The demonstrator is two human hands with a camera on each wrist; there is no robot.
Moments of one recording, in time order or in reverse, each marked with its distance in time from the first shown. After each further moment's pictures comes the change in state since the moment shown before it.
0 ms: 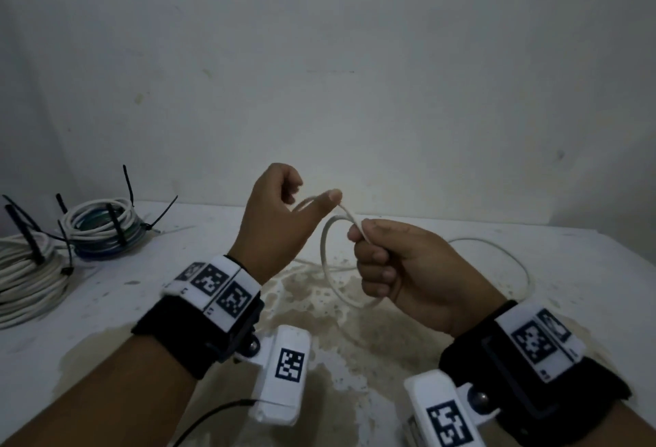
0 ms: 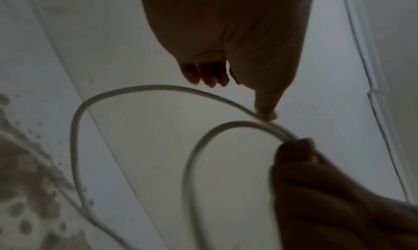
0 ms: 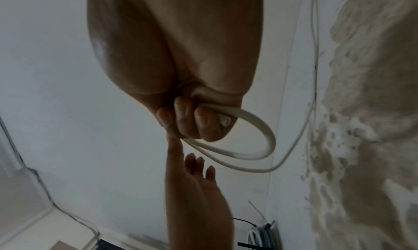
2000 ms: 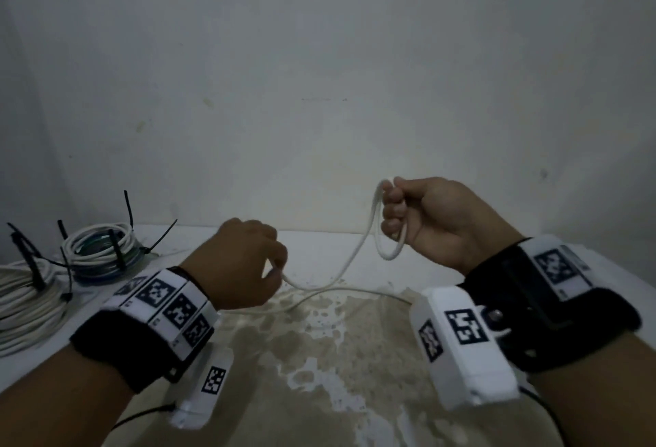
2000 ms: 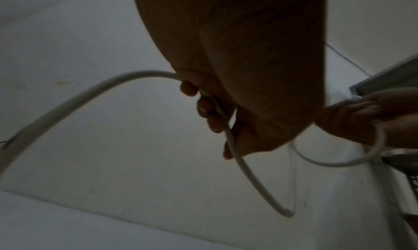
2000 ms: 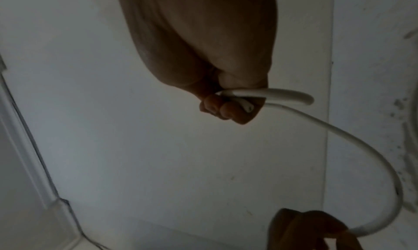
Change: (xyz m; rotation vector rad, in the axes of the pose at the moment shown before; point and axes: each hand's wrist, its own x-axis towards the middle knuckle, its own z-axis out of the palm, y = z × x) left_hand 0.012 -0.013 -0.057 0.879 -0.589 0.496; right_hand 0.026 -0.070 -0.010 0.082 0.280 -0.032
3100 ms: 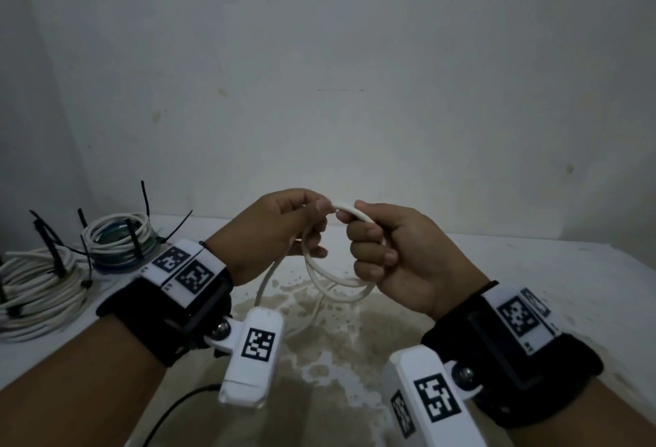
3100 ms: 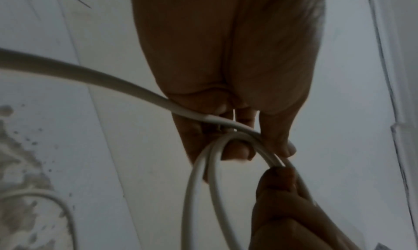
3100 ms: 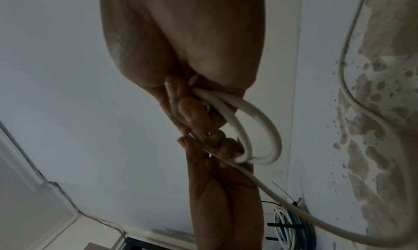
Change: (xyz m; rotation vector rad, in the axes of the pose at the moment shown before) left_hand 0.018 0.026 -0.018 -1.434 0.070 -0.364; right_hand -0.016 0.050 0.034 0.063 -0.277 0.116
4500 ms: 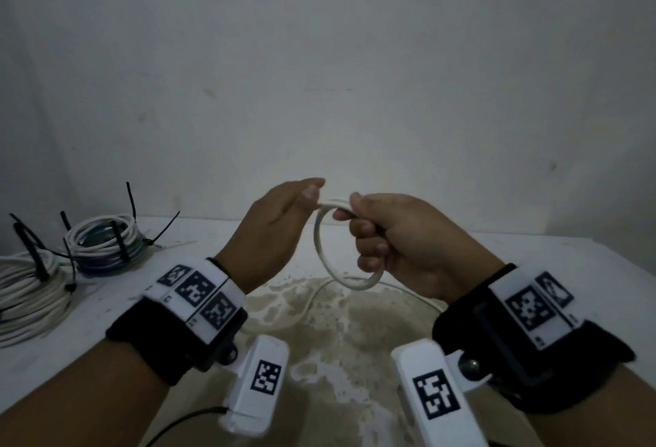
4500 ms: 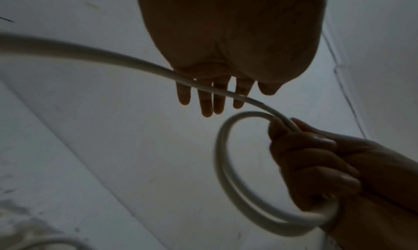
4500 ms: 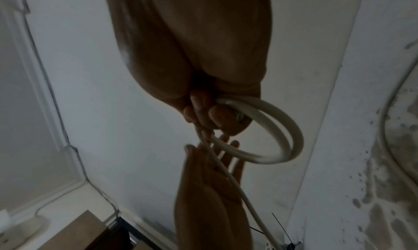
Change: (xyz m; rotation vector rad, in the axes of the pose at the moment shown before) left_hand 0.004 -0.013 0.014 0.513 0.285 0.248; right_hand -0.010 -0.013 -0.006 -0.393 0.111 -0.105
